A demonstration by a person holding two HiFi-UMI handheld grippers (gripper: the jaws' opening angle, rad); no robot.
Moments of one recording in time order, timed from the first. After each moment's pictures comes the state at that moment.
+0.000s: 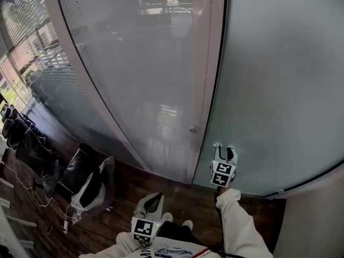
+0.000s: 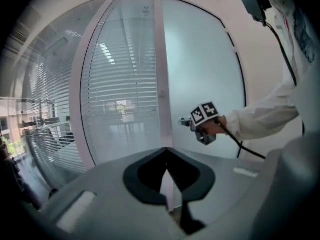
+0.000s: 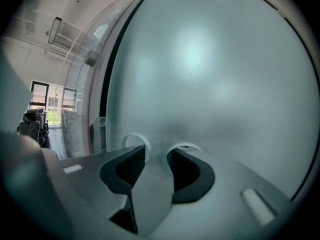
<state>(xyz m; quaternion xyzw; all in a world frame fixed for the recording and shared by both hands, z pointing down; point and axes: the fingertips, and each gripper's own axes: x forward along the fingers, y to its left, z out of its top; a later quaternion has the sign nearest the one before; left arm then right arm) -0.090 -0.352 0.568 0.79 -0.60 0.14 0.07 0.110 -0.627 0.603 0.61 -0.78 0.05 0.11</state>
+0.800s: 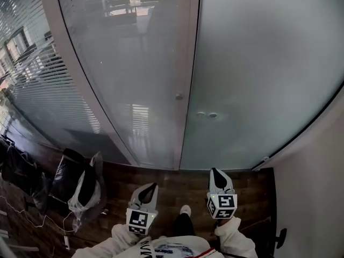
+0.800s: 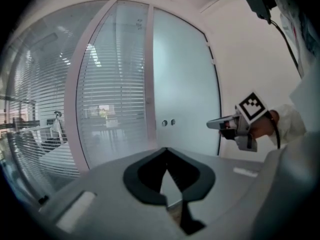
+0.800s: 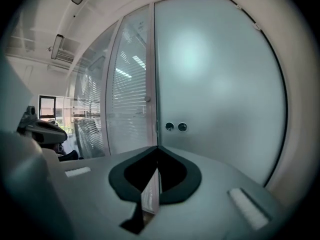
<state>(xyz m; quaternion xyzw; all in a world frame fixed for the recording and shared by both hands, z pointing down) -0.110 -0.281 0.566 0.85 -0.51 0.12 0.04 0.108 -0.342 0.568 0.59 -0.80 0.09 0.08</state>
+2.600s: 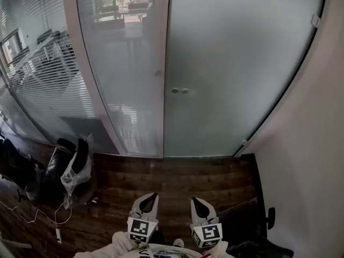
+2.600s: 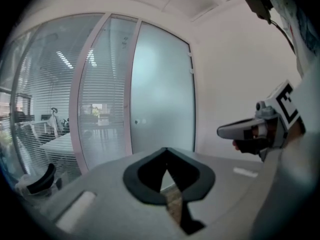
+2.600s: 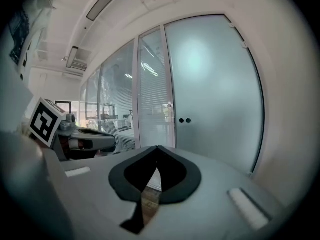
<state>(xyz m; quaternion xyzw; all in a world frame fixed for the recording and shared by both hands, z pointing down) -0.033 -0.050 0.566 0.87 -0.48 0.10 0.05 0.104 -0.026 0.551 0.56 -0.82 0.09 0.07</state>
